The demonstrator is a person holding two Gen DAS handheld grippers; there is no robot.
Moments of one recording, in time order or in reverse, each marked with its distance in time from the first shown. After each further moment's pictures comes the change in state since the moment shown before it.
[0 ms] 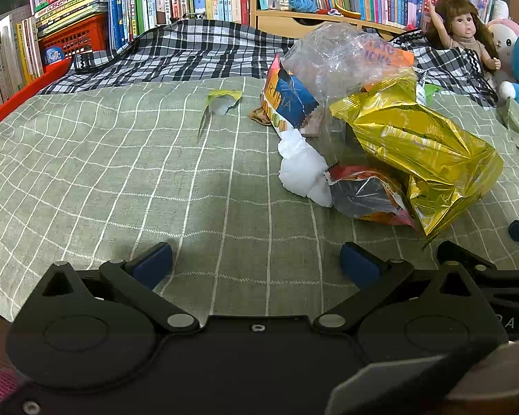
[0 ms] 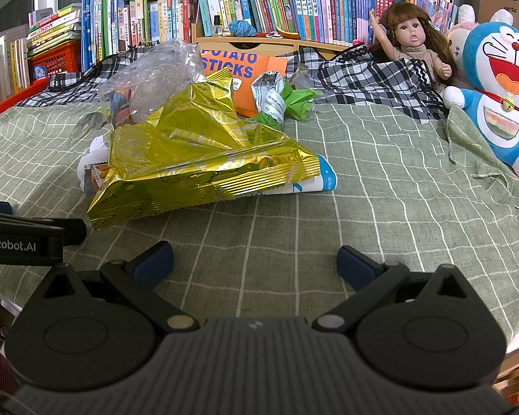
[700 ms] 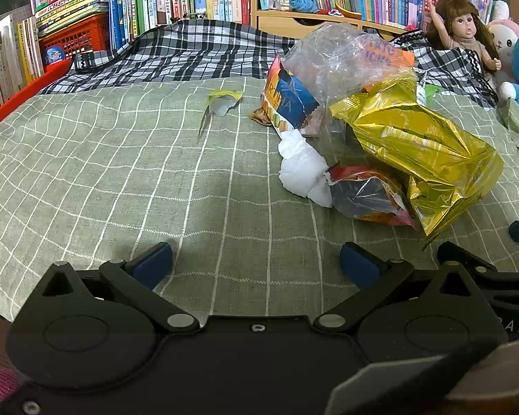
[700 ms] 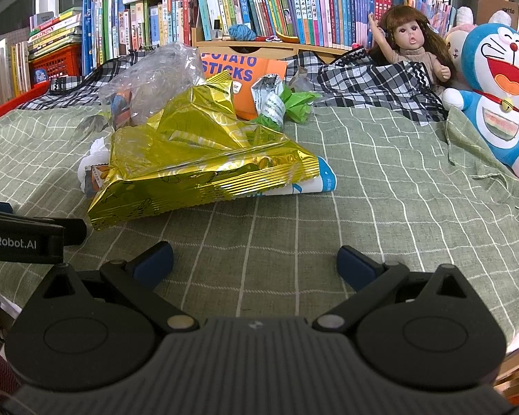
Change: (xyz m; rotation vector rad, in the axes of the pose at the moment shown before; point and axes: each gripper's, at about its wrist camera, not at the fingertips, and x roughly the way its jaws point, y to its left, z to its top) left arm 0.000 0.000 0.000 0.000 0.000 -0.001; right arm -0.001 0.000 -0.002 0.003 -0.013 0.002
